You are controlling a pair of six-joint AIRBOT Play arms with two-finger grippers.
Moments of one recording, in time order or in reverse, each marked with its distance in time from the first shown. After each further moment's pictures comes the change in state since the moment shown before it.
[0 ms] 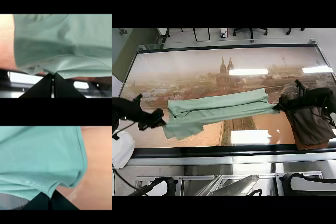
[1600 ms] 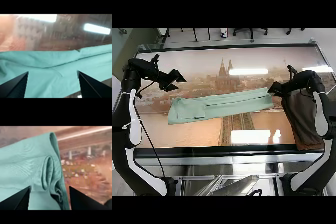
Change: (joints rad) left arm -0.181 -0.617 0.843 -0.201 -0.018 0.001; right arm 0.061 -0.460 0.554 -0.142 -0.019 0.134
